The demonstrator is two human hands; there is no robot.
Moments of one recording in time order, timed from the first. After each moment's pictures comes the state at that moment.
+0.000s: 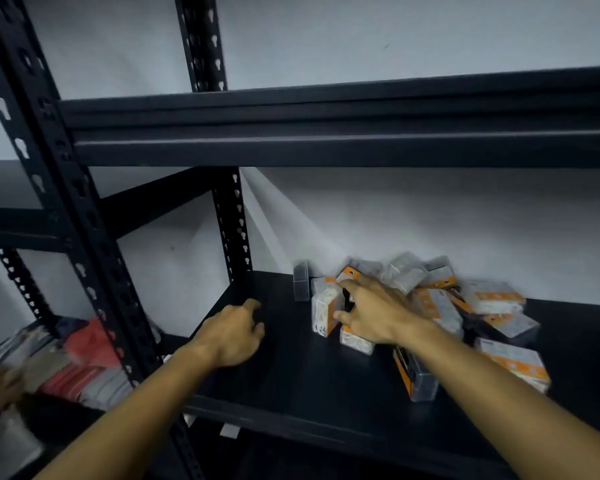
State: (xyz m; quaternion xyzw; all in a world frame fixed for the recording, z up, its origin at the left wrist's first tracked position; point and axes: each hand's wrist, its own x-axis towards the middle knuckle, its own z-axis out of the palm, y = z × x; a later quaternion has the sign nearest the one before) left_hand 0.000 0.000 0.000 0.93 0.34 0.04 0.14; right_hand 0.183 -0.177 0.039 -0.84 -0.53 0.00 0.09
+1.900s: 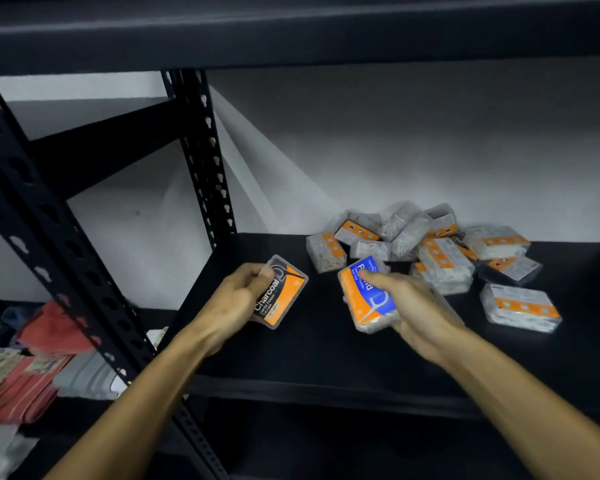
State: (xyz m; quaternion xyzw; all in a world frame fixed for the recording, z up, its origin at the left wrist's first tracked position) left_hand -0.001 0.003 -0.014 0.75 0.30 0.16 0.57; right_hand 0.144 -0.190 -0.005 -0.67 -0.15 0.35 0.64
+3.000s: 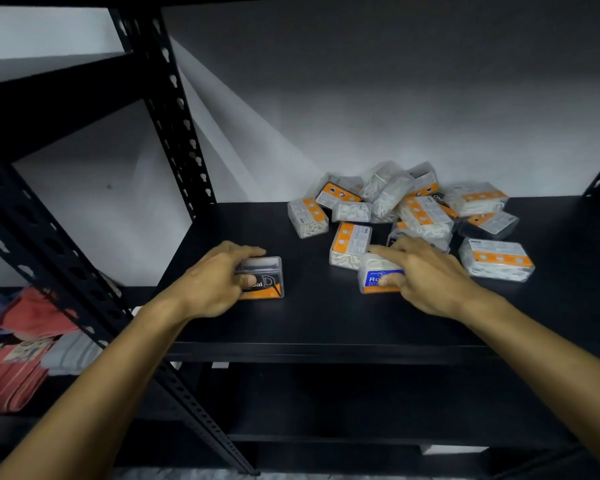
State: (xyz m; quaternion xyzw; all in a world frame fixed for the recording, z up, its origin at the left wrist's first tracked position) left_hand -0.005 0.017 -0.023 0.95 0.21 0.02 0.24; right_hand 0.179 -0.241 -0.026 -0.89 -0.45 -0.01 0.10
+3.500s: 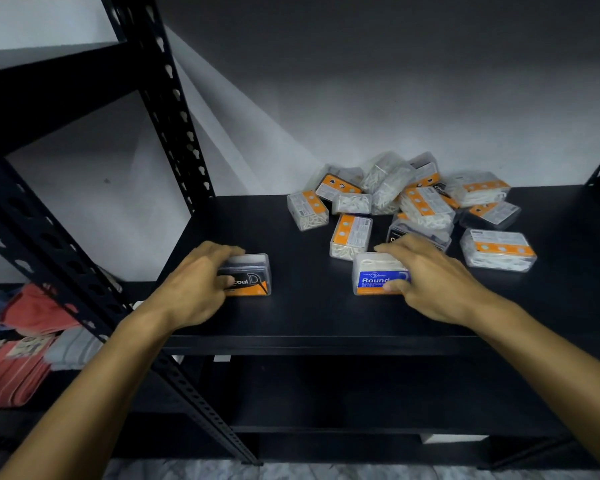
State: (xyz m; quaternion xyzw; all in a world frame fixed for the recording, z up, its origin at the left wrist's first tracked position) left_hand -0.028 0.019 -0.029 0.94 0.23 0.07 0.22; right_hand 0.166 -0.253 -0.029 -0.88 -0.45 0.02 0.16
